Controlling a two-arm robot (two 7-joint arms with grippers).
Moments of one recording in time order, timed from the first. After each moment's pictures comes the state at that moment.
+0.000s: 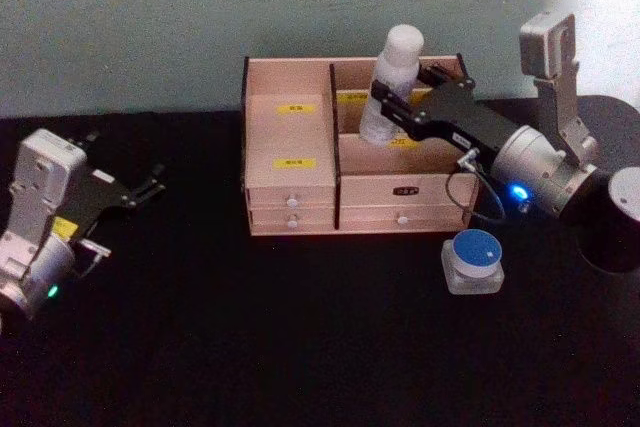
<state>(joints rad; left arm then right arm) -0.20 0.60 0.45 -1.41 -0.25 -0.12 0.03 0.44 0.36 -0.39 -1.27 0.41 -0.08 0.47</state>
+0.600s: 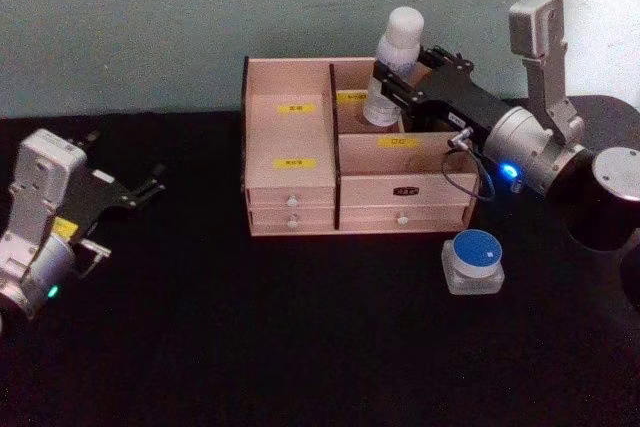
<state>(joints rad) -0.20 0.60 0.45 -1.41 -0.25 -0.12 0.03 0.52 0.30 -0.37 -1.13 0.37 -0.11 0.46</state>
